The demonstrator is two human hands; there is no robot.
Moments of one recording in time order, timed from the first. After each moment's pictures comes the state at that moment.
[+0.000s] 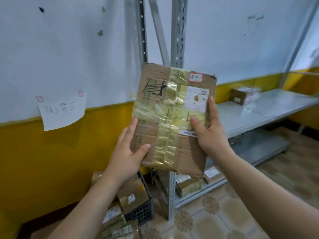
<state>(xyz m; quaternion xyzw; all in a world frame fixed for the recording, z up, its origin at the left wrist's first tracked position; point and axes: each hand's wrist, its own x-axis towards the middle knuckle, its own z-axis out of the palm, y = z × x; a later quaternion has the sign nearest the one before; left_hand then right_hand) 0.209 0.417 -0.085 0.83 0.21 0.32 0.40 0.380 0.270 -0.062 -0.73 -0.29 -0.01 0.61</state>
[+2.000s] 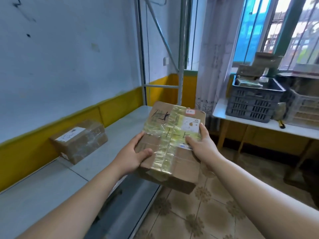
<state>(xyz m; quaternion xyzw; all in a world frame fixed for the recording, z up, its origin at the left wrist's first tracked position) 1.265 -0.008 -0.115 0.88 -0.02 0.02 0.48 1.309 -0.249 -0.121 -0.81 0.06 -0.03 0.59</state>
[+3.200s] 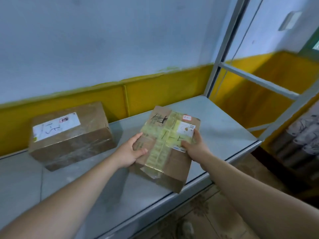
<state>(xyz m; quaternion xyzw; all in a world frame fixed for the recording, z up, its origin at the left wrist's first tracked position) 1.651 0.140 -0.266 0.83 0.27 -0.01 0.49 1.807 -0.059 -0.260 -0.86 -0.09 0.26 0.43</state>
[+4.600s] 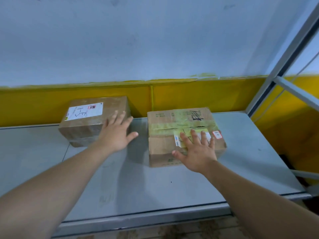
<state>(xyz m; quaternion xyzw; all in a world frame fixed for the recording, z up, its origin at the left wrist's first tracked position) 1.649 0.173 -0.231 0.90 0.44 -0.04 0.03 1.862 -0.019 -0.257 -0.85 -0.51 0.13 -0.05</state>
